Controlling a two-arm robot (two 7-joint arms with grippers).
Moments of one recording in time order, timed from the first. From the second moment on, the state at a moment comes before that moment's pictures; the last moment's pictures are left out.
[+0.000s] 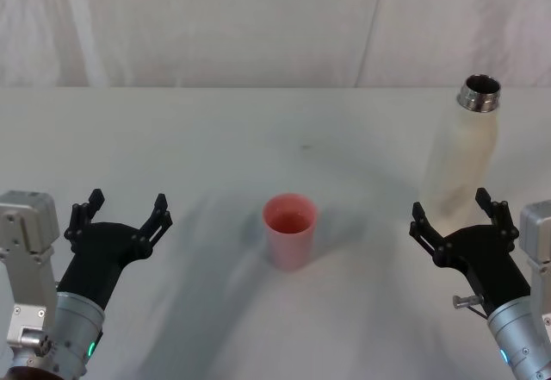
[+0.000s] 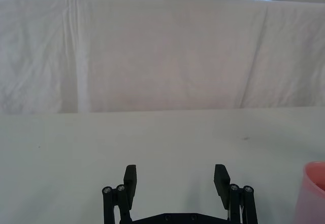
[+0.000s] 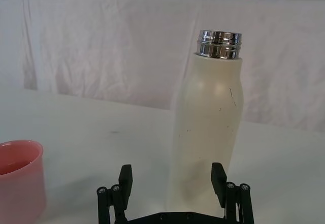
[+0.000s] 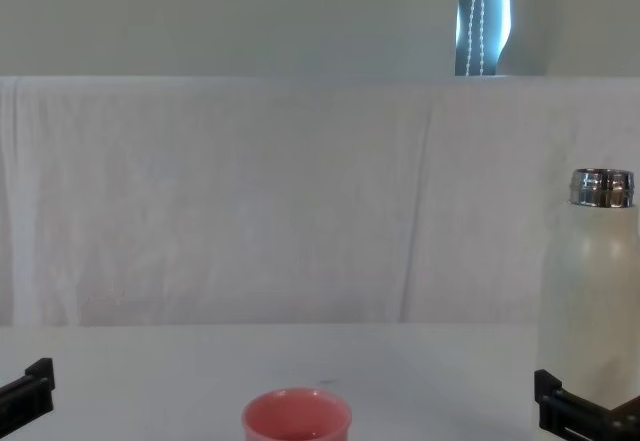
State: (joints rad) left arm 0.27 0.24 0.04 -1.85 -0.25 -0.02 -0.02; right arm -0.17 0.19 -0.26 -1.77 0.07 -0.06 -0.03
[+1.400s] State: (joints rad) left arm 0.27 0.24 0.04 -1.85 -0.25 -0.02 -0.02; right arm -0.16 0.15 -0.18 -1.77 0.05 -0.06 0.01
